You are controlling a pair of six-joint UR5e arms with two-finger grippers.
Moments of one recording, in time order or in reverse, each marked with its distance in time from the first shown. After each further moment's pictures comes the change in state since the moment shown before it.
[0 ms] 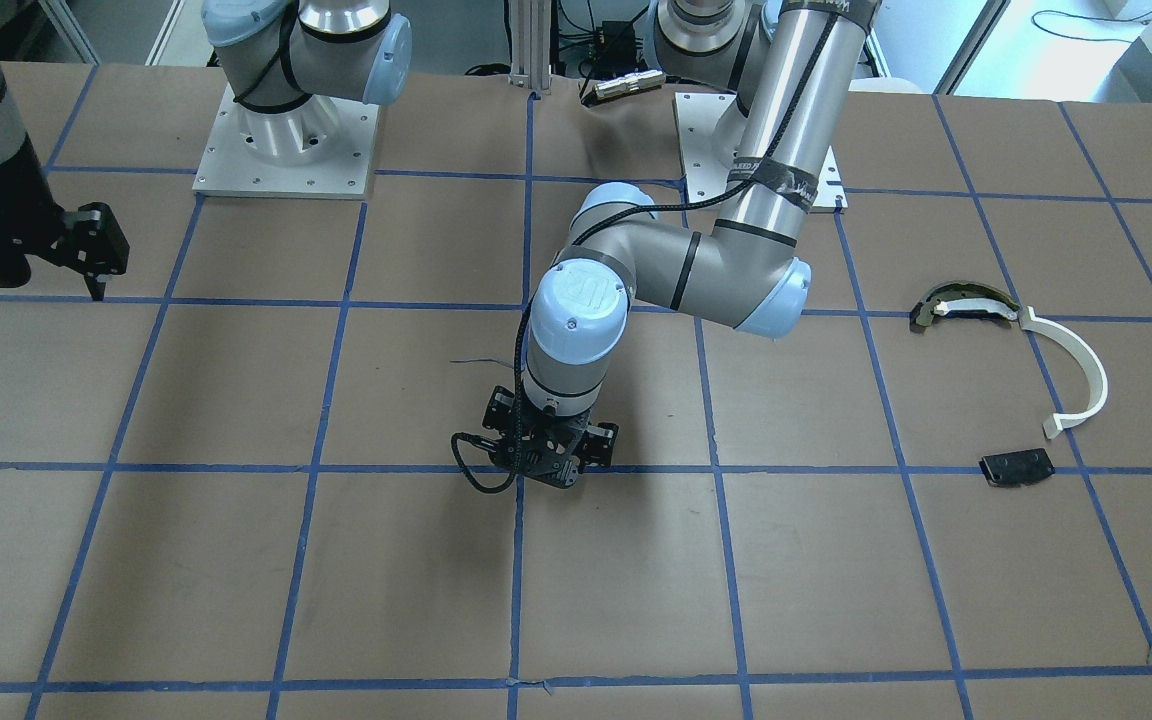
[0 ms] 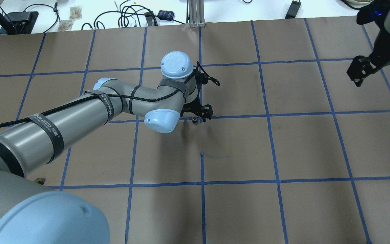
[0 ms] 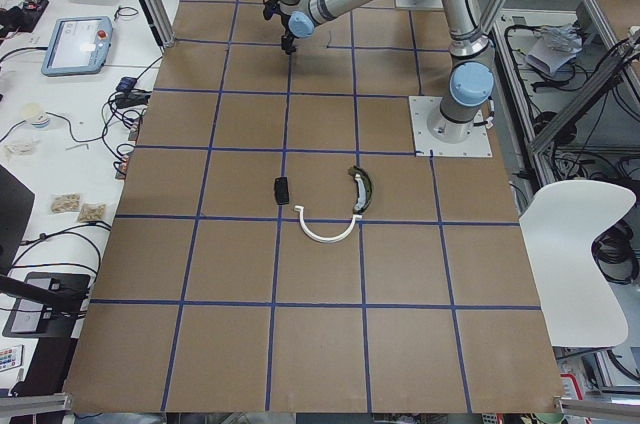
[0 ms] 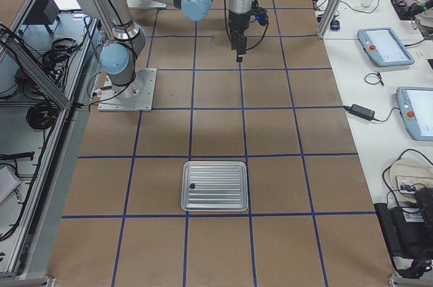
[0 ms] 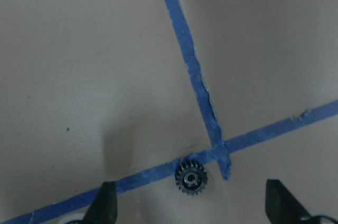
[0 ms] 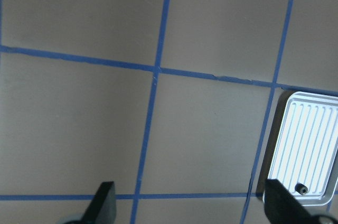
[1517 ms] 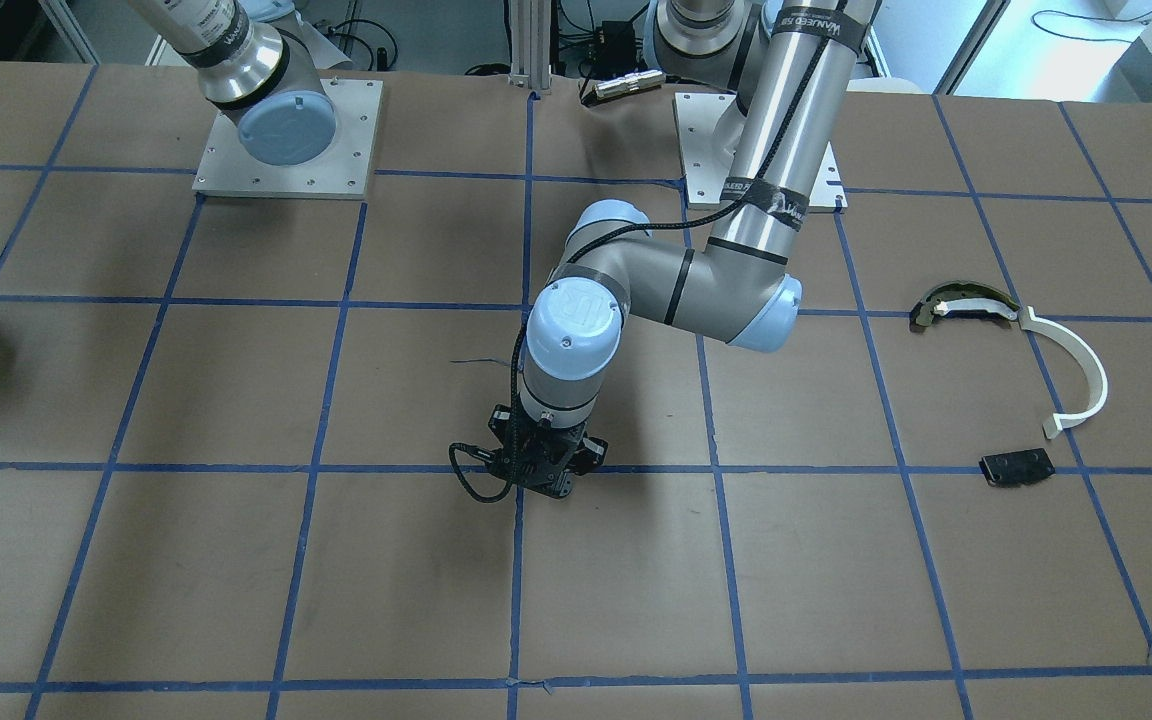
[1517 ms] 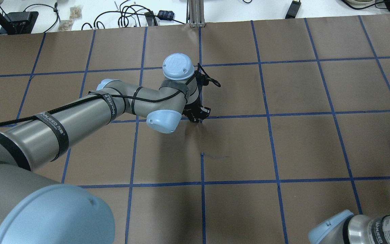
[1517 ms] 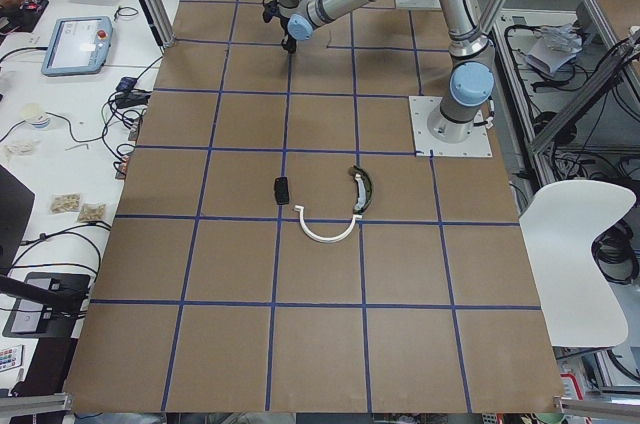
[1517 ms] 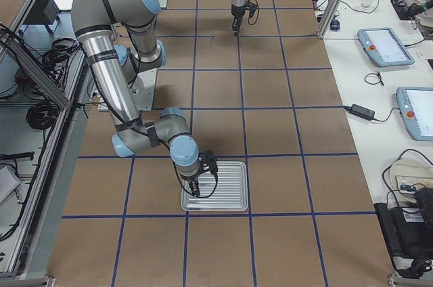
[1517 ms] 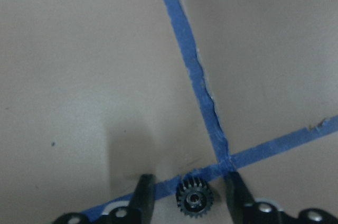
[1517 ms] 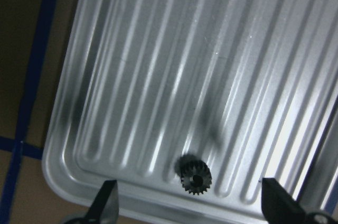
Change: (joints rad) left arm -0.001 -0.024 0.009 0.011 0.000 0.012; right arm -0.880 0.426 0.151 -0.525 0.266 -0.983
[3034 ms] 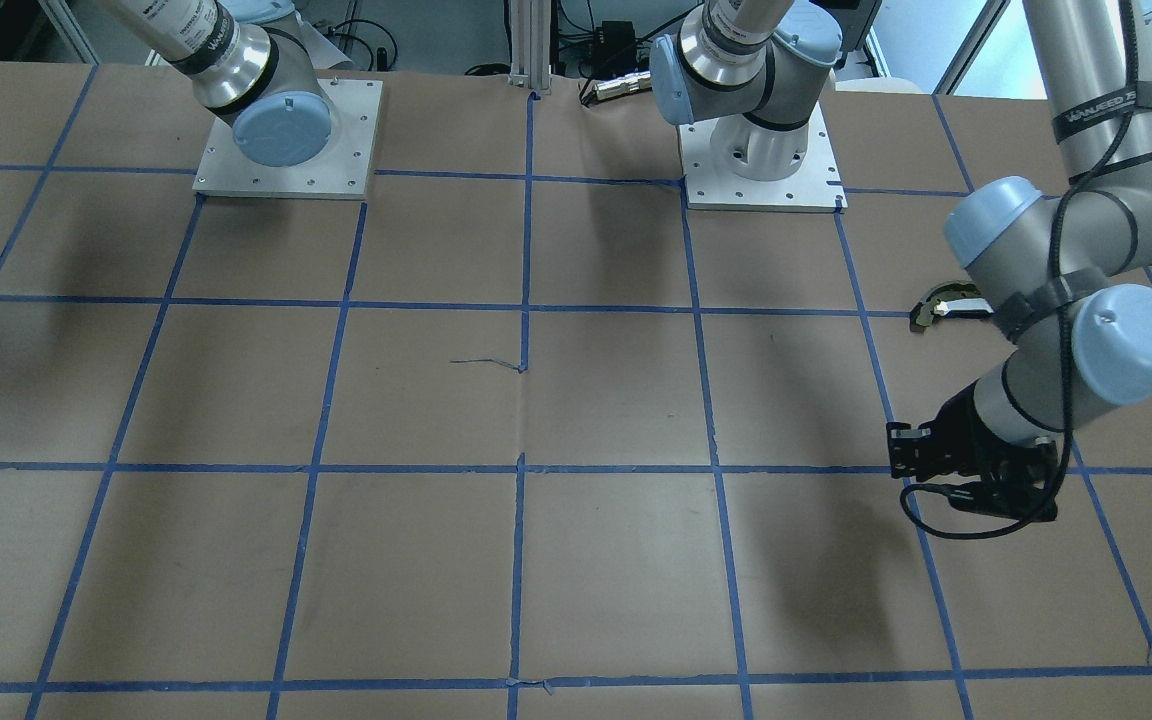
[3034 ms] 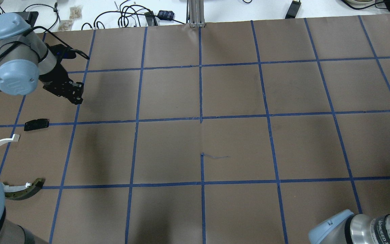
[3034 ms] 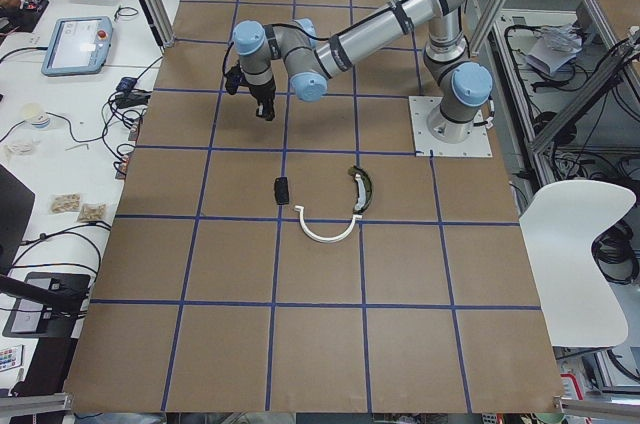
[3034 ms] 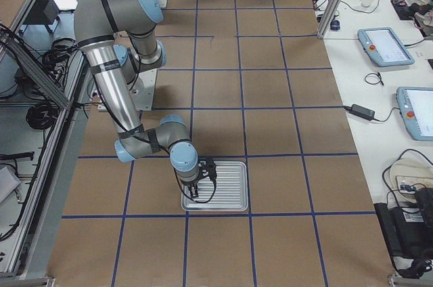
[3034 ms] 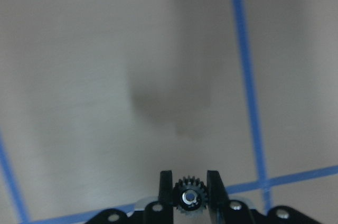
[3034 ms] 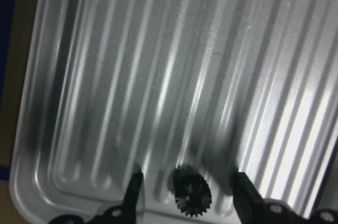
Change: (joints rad) left arm 0.699 0.197 0.021 -0.328 0.069 0.523; right arm 0.002 0.033 0.025 -0.068 0.004 0.035
